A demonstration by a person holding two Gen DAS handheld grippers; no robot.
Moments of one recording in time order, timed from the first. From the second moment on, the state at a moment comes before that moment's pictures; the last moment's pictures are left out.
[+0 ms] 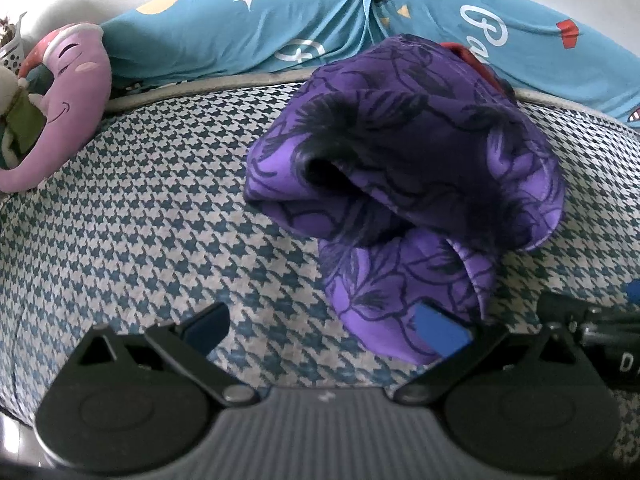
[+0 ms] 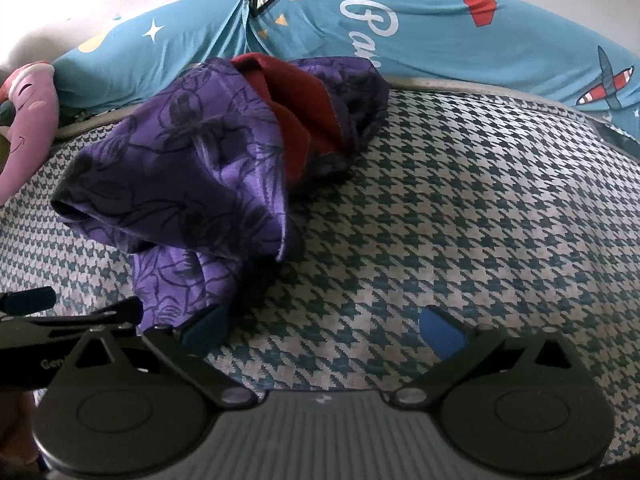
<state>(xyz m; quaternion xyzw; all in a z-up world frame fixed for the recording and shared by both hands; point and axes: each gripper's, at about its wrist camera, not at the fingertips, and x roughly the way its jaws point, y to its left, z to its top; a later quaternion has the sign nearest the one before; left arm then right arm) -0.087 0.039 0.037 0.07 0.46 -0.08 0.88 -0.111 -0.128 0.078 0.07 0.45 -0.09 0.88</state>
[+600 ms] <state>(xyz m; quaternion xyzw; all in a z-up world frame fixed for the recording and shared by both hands) -0.088 0.038 0.037 0.07 0.46 -0.08 0.88 -0.112 -0.129 0.078 0.08 0.45 -0.09 0.88</state>
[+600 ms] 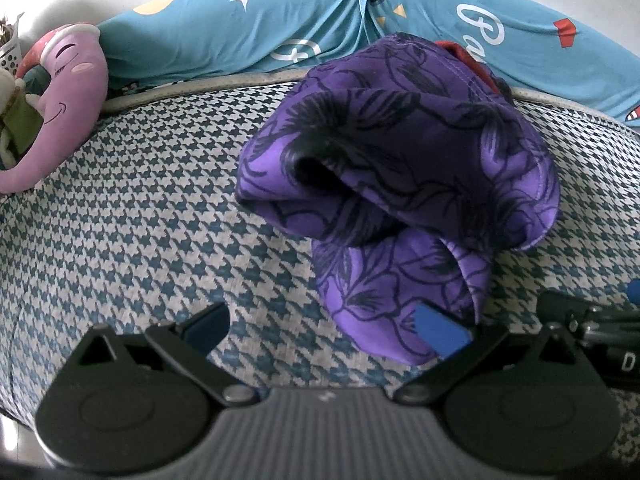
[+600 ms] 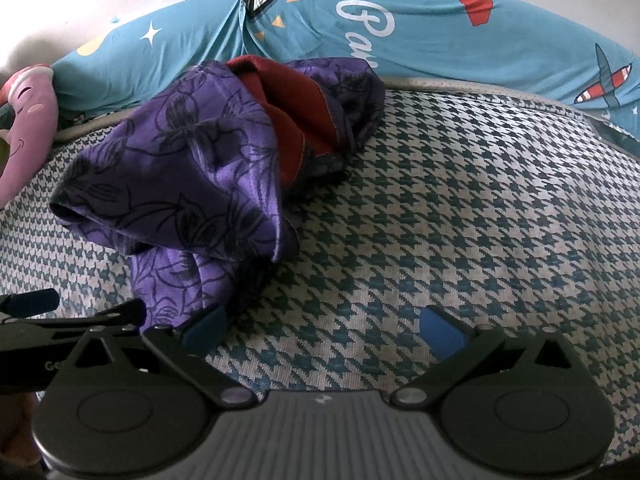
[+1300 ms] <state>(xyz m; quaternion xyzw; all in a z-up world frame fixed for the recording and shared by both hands) -0.088 0.039 0.032 0.07 0.48 -0.09 0.87 -0.113 -0.129 0.078 0.08 0.45 -0.09 0.89</state>
